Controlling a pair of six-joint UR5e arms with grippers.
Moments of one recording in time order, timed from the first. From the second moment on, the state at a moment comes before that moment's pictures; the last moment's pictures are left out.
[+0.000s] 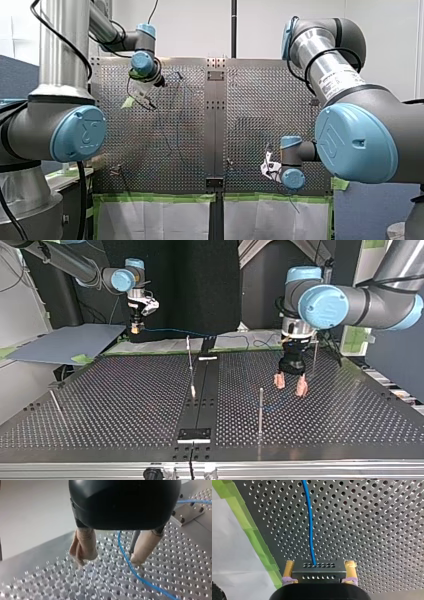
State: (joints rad) left arm -0.15 -1.59 -1.77 -2.99 -1.72 -2.54; right arm 1.91 -0.69 1.85 -1.02 1.67 1.85
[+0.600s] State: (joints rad) left arm -0.18 -1.41 -1.96 -2.98 -1.72 -2.36; right arm 1.91 -0.69 1.85 -0.99 1.69 1.84
